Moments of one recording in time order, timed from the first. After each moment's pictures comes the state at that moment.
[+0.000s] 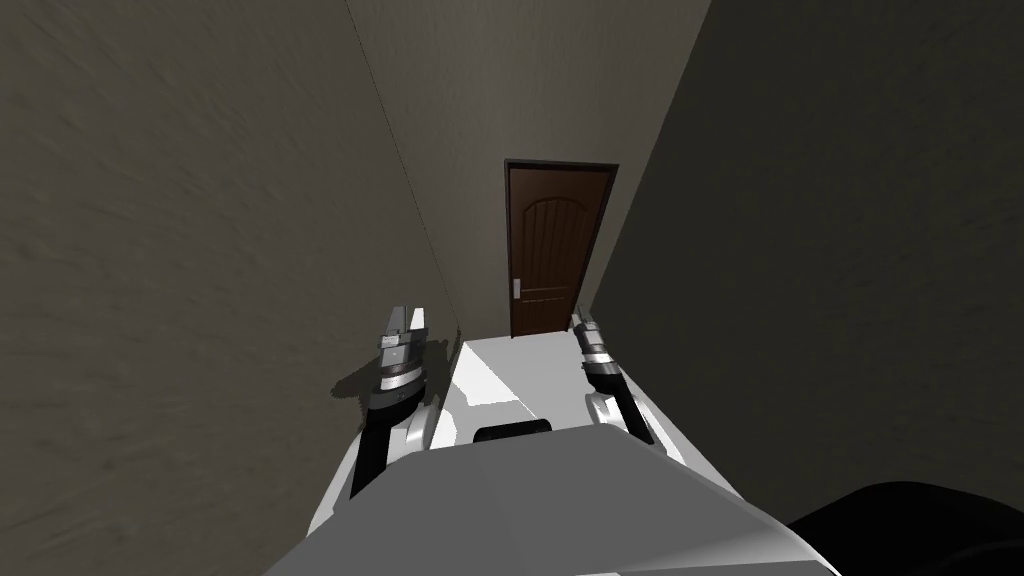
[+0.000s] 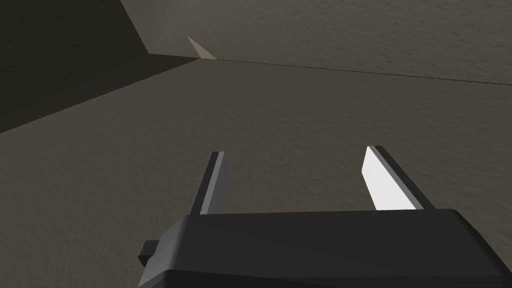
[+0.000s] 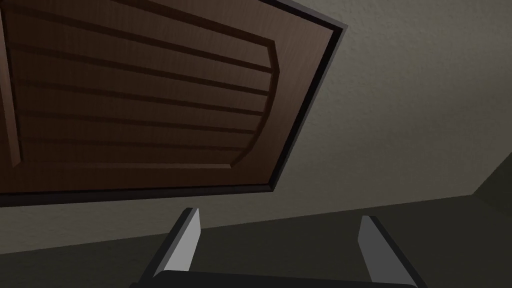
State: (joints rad) arm 0.48 -0.08 0.00 -2.14 0.04 -0.41 0.10
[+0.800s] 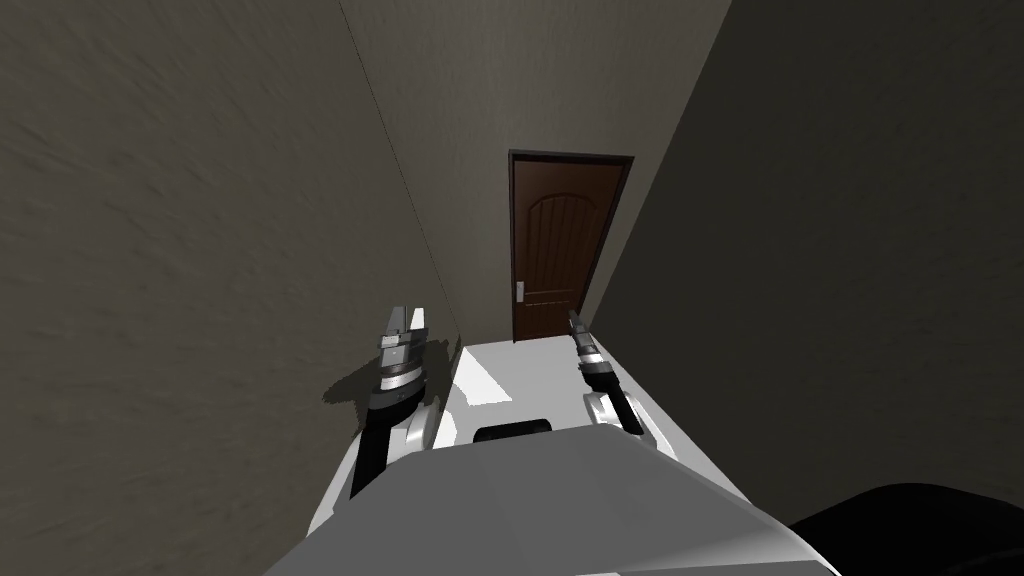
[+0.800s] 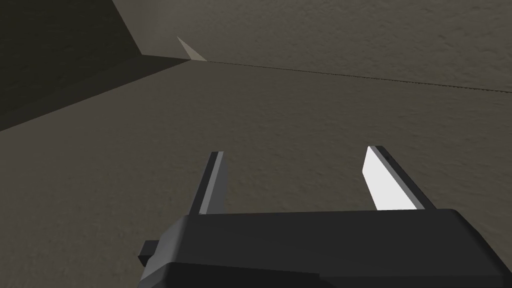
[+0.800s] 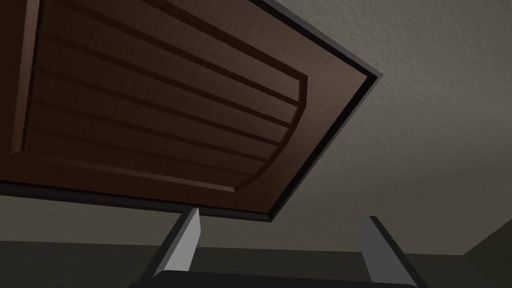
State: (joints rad) arm 0.44 -0.11 0.00 -2.03 0.06 -0.41 0.25
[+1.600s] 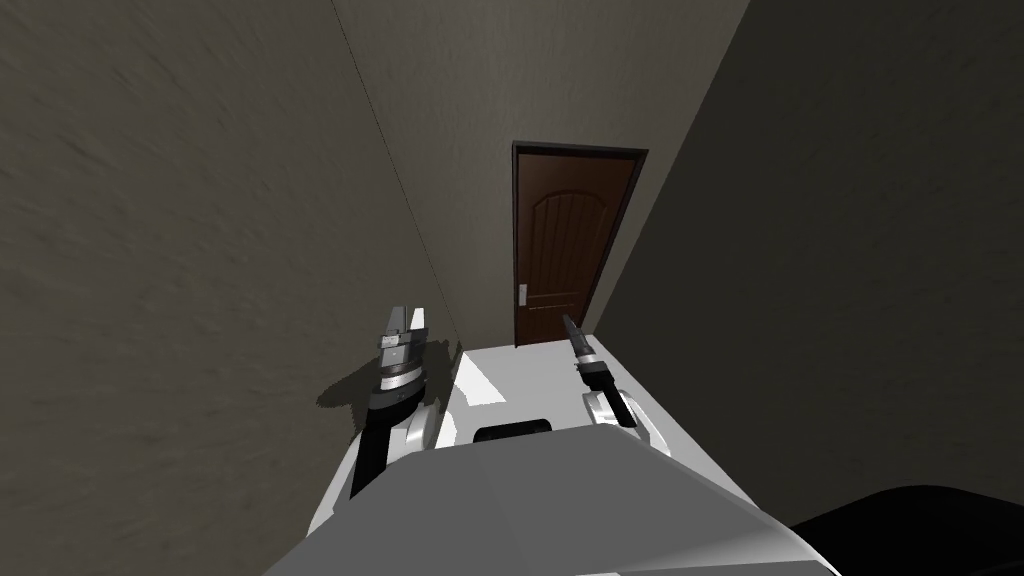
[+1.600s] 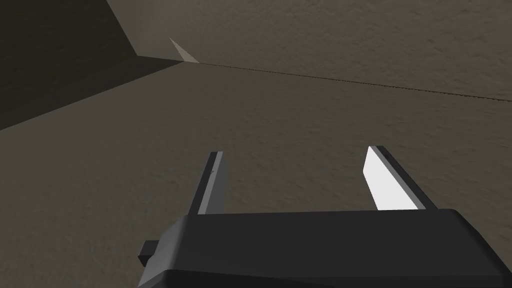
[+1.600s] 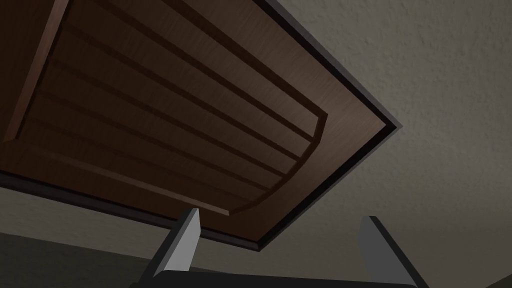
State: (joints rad) arm 0.40 -0.15 0.00 -1.93 0.08 -0.41 0.40
